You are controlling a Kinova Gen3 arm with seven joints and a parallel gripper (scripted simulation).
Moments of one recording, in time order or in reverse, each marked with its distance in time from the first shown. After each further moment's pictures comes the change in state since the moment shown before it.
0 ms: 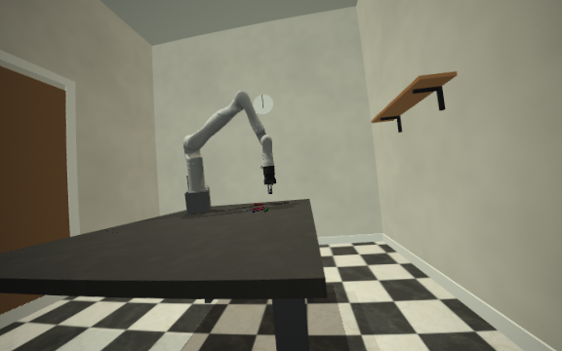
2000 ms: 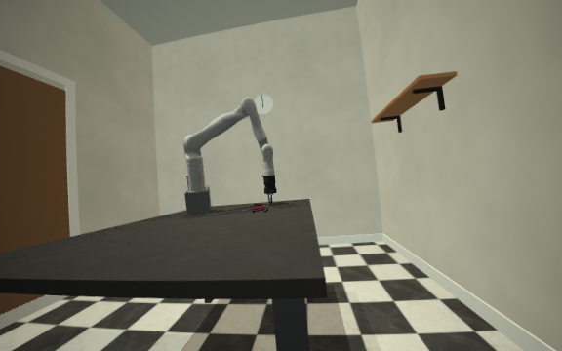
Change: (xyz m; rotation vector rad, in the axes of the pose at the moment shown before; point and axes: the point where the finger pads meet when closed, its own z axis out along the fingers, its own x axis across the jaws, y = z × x) arm -0.006 0.004 0.060 -0.006 -0.018 0.004
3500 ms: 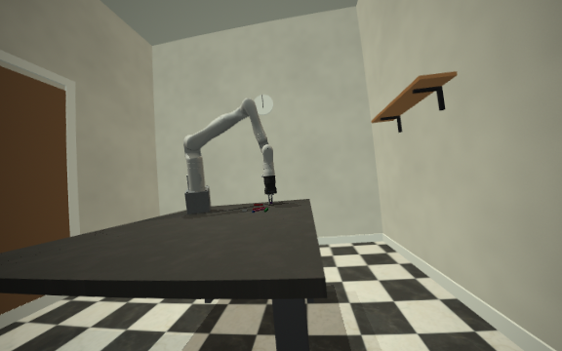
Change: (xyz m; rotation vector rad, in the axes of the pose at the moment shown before) arm 0.002 0.000 0.003 0.001 0.003 -0.001
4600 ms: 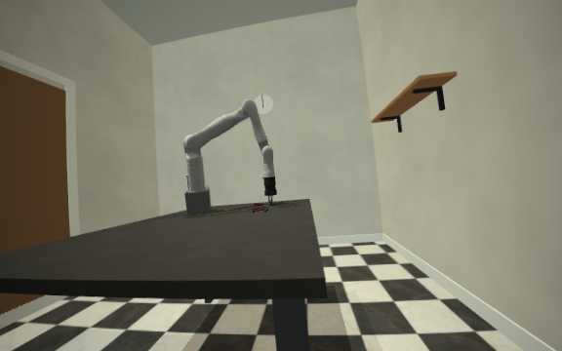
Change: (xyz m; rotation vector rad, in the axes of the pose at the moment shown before) arm -0.001 0.001 0.008 -0.001 -0.003 0.001
